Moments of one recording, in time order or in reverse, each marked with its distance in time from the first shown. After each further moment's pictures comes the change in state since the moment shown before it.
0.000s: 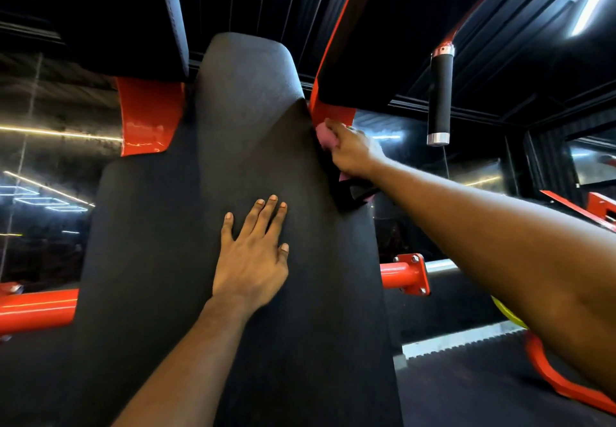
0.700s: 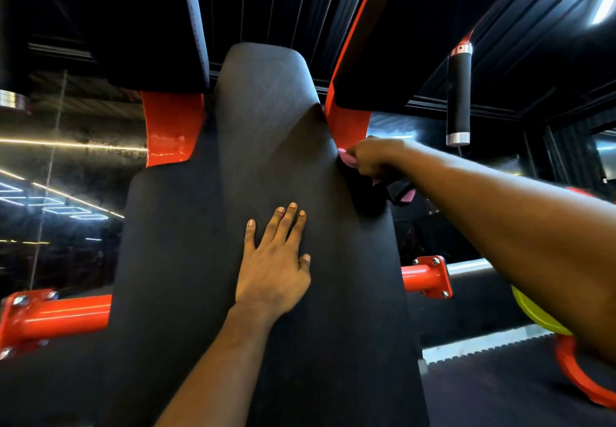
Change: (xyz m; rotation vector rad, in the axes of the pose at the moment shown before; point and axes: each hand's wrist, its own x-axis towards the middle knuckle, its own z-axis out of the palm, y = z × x) left_hand -0.004 -0.002 -0.005 -0.028 -0.038 0.028; right_hand 0.016 -0.013 -0.020 -0.553 -0.399 -0.095
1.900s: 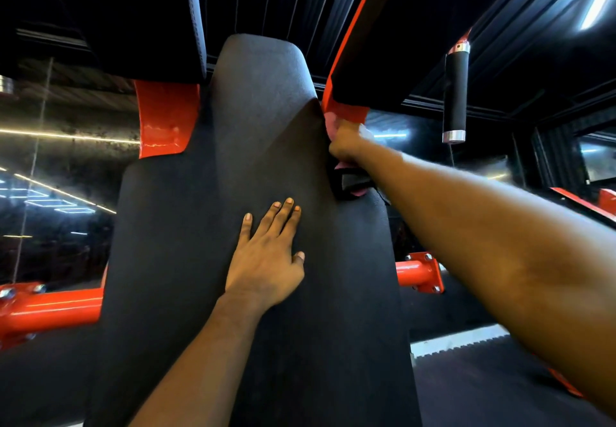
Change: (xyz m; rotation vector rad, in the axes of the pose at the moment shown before) left_hand 0.003 -0.008 -0.002 -0.009 -0.055 0.028; right_hand 0.004 -0.030 0.001 0.572 0.322 0.201
